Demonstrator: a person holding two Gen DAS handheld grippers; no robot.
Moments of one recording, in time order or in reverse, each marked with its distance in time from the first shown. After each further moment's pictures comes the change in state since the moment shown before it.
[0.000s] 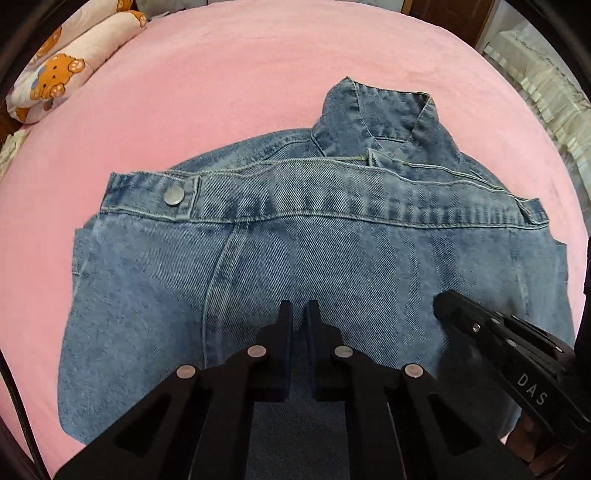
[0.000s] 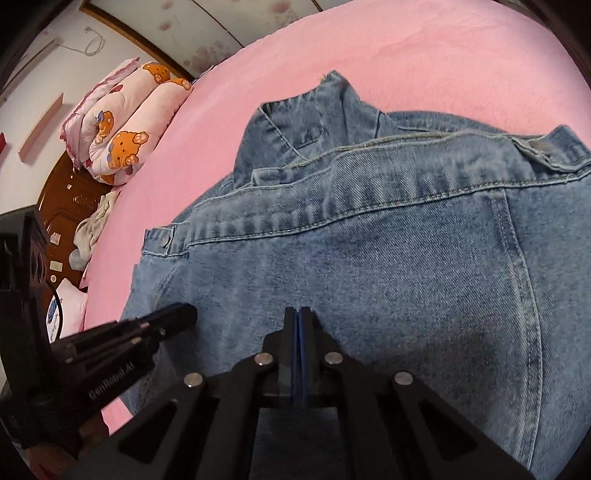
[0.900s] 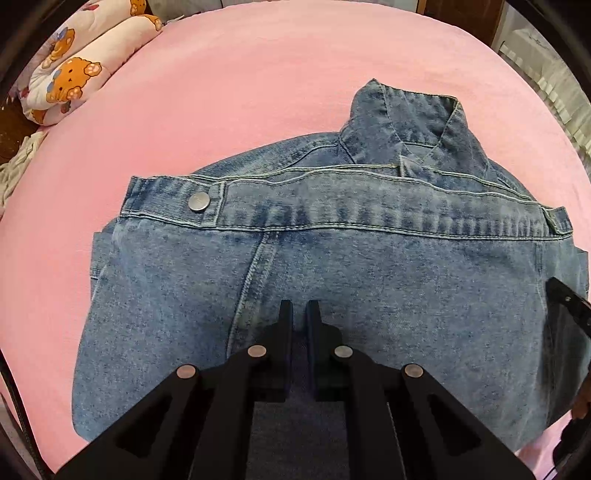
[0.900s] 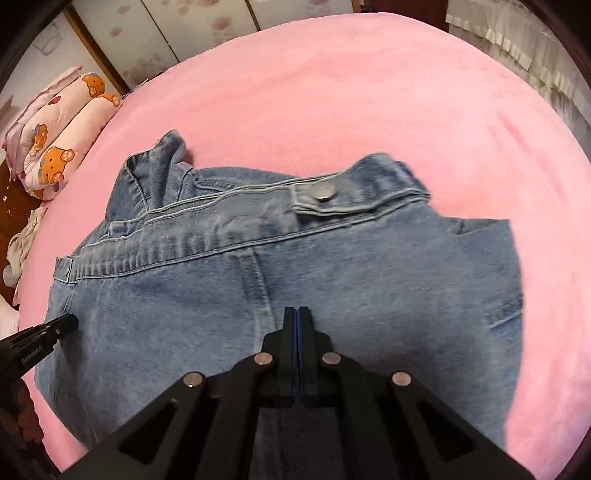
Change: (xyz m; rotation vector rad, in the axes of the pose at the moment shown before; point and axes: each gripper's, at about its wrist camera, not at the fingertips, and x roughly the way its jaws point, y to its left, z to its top) left arm 0.001 0.020 0.008 -0.017 -0.005 0.091; right arm -0.065 -0.097 0.017 0.020 -0.068 -0.360
